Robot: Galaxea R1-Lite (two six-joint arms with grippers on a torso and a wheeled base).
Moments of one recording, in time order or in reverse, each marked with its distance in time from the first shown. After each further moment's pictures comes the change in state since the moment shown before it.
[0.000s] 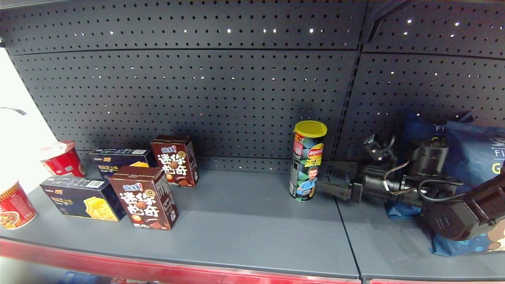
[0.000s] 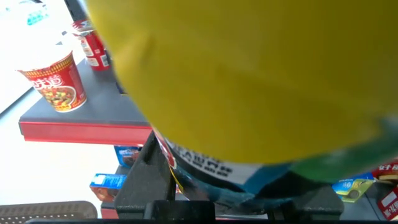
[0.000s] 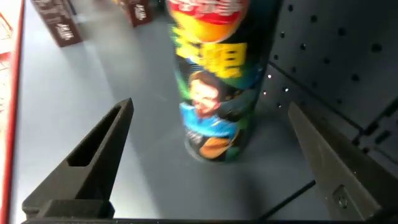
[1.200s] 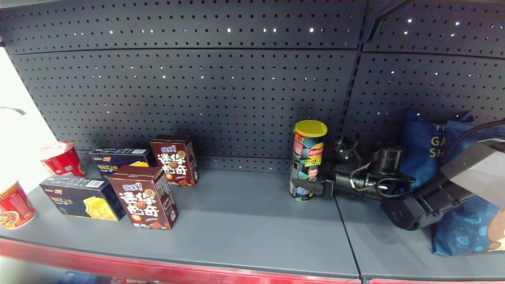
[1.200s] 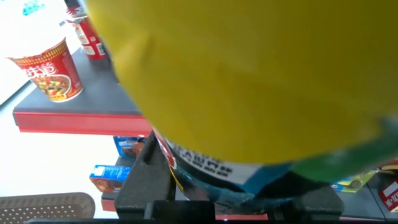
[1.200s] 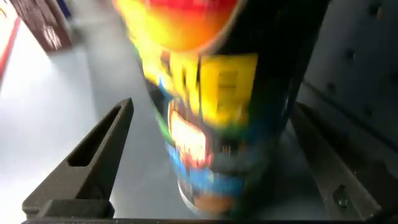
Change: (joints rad) left arm -0.001 -0.001 0.037 0.001 0.000 0.000; right arm 0.081 0.191 -0.191 -0.053 -0.017 0.088
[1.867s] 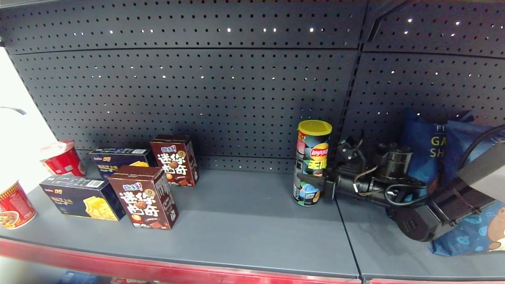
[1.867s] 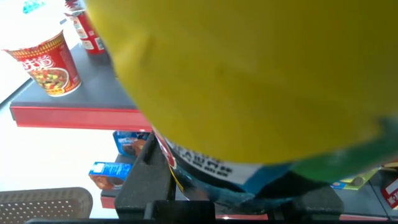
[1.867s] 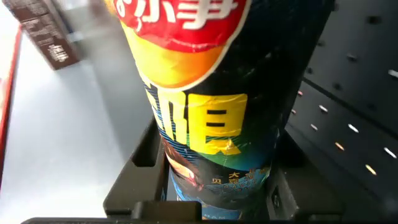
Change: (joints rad) left arm 0.003 -0.041 0.042 0.001 0.004 0.000; right arm 0.044 -0.103 0.130 -0.027 -0.138 0.034
